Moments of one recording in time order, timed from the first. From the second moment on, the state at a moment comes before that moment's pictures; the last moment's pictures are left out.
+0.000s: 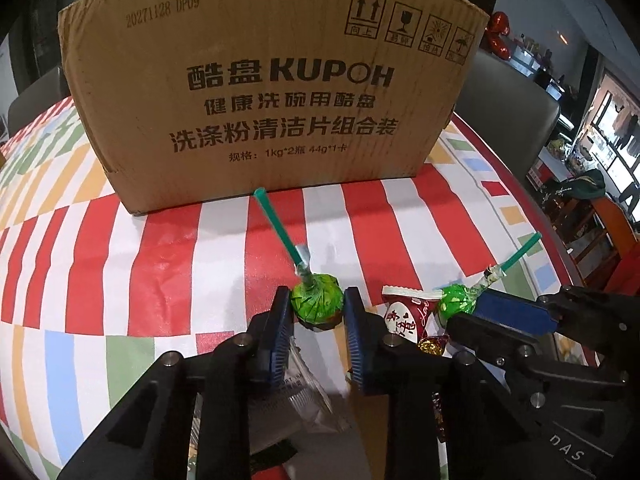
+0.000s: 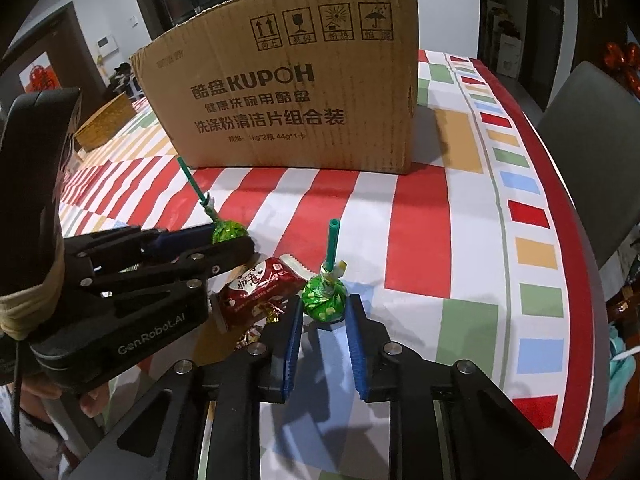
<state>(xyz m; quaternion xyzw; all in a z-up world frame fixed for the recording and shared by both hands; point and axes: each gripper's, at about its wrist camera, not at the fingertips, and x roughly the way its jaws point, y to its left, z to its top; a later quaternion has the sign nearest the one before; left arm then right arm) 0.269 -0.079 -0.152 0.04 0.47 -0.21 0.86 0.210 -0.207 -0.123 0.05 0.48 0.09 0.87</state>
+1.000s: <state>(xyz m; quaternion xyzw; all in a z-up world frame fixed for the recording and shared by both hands) 0.207 -0.059 -0.037 0.03 0.37 -0.18 0.91 0.178 -0.207 -0.034 0.04 0.37 0.10 0.92</state>
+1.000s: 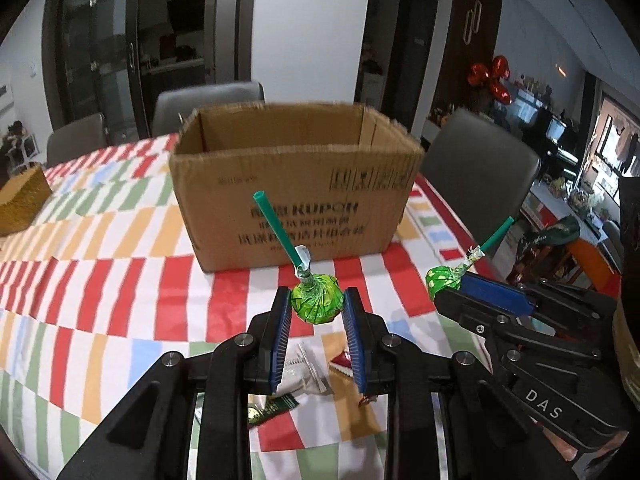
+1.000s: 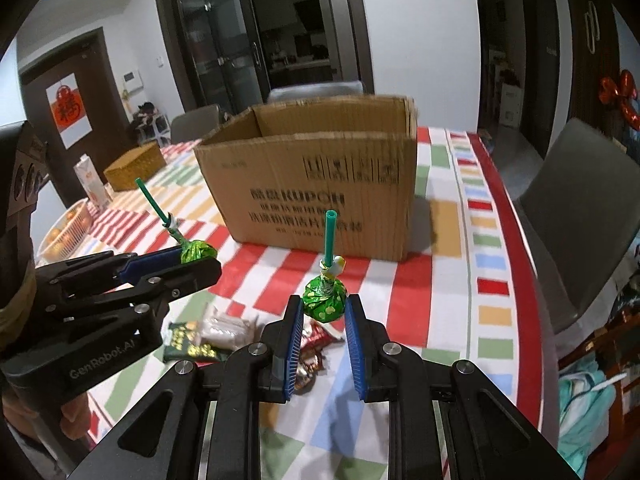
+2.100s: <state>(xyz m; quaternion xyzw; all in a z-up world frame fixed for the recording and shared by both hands) 0.292 -0.049 0.056 0.02 0.31 -0.16 0.94 0.261 -0.203 0.068 0.03 0.29 0.12 0.95</state>
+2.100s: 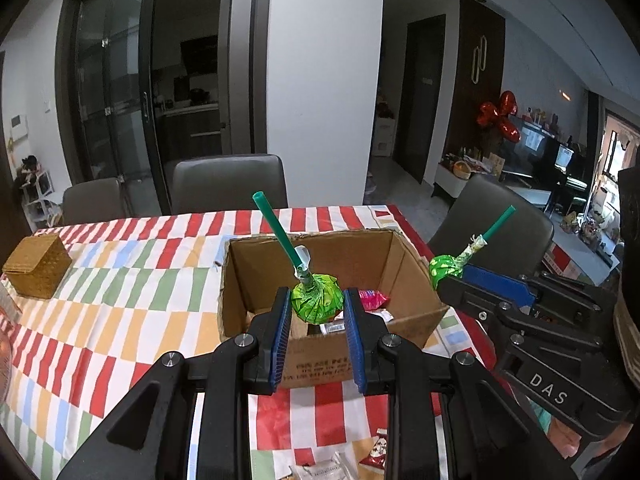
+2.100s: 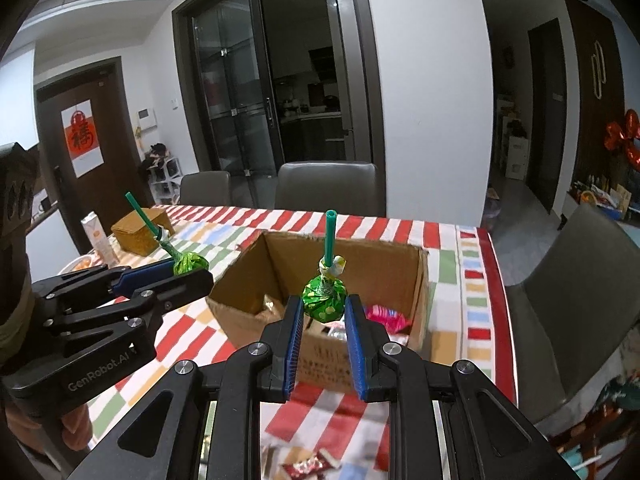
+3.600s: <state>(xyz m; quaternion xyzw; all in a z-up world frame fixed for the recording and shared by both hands) 0.254 -0.028 0.054 0.05 0.31 -0.12 0.94 0.237 -0.188 0.070 -0.01 0.29 0.09 0.95</state>
